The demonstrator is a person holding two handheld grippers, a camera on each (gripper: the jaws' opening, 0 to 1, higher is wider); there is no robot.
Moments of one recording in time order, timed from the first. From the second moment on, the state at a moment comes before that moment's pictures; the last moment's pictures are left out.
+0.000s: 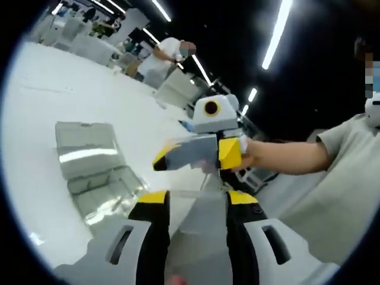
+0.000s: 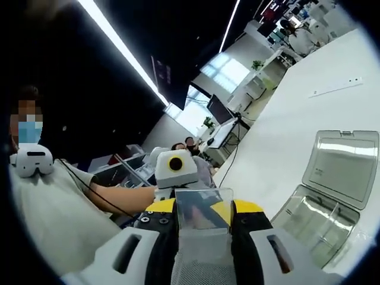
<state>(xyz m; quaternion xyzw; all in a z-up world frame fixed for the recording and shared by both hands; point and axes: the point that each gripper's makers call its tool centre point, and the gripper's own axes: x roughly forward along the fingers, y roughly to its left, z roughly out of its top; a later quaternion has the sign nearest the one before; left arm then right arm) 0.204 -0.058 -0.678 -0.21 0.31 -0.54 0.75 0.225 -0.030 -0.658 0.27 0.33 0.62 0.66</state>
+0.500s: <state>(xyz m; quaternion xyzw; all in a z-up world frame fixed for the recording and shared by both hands) 0.212 -0.049 -0.708 -0.08 0.35 -0.42 0.83 0.236 -0.028 -0.680 0.25 0.35 0.58 0.69</state>
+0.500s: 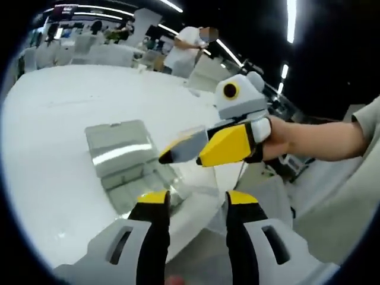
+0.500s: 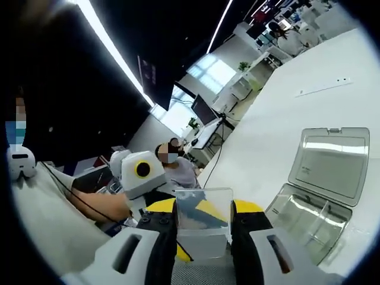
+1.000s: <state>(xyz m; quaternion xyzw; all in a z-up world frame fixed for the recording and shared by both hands) 0.220 -0.044 -0.729 -0.07 0.38 -0.31 0.87 0.246 -0.031 -0.705 0.23 0.37 0.51 0.74</state>
